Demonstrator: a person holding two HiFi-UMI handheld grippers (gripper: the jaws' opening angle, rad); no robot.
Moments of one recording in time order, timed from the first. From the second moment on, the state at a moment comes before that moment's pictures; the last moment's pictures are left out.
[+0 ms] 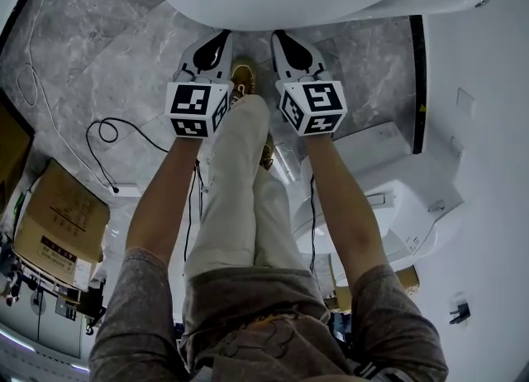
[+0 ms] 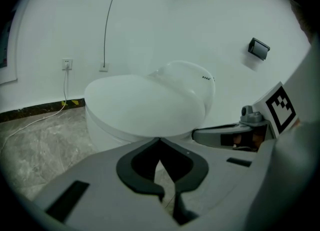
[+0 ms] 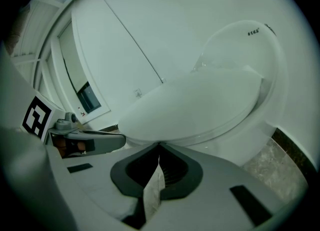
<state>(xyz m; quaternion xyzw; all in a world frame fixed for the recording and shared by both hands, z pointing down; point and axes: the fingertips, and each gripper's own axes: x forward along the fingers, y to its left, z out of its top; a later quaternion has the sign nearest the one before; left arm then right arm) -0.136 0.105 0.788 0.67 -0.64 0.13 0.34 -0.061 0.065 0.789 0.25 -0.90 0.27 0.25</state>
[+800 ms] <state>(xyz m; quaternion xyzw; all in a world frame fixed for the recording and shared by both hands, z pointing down) -0.130 0.100 0.718 0.68 -0.64 0.14 0.31 -0.056 0.060 0.736 0.25 -0.90 0.29 0.22</state>
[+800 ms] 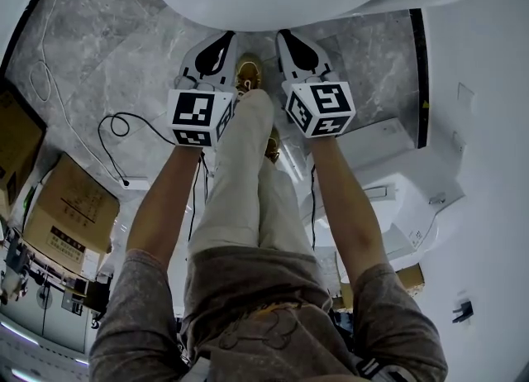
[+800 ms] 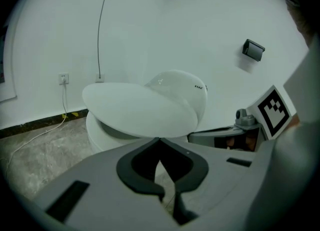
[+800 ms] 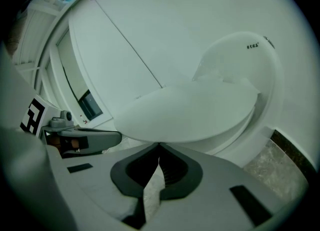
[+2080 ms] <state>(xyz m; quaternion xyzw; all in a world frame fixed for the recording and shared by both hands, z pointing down) -0.009 -0.054 0.472 0.81 -0.54 0.08 0.20 0.058 -0.062 0.530 0.39 -0.87 0.27 0.13</state>
